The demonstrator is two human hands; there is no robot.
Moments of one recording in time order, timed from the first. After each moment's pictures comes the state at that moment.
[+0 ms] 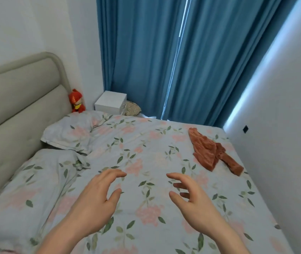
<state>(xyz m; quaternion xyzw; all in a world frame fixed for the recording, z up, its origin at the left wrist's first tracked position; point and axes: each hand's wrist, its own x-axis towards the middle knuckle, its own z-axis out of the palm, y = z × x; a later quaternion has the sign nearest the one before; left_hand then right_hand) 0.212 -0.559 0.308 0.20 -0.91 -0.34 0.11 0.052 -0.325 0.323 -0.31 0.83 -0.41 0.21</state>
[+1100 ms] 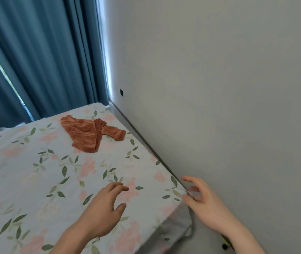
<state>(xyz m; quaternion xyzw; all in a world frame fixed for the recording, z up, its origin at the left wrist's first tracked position) -0.085 -0.077 0.225 -0.14 -0.93 -0.29 -0.15 -0.036 0.240 0.258 0.07 0.88 -0.47 0.07</state>
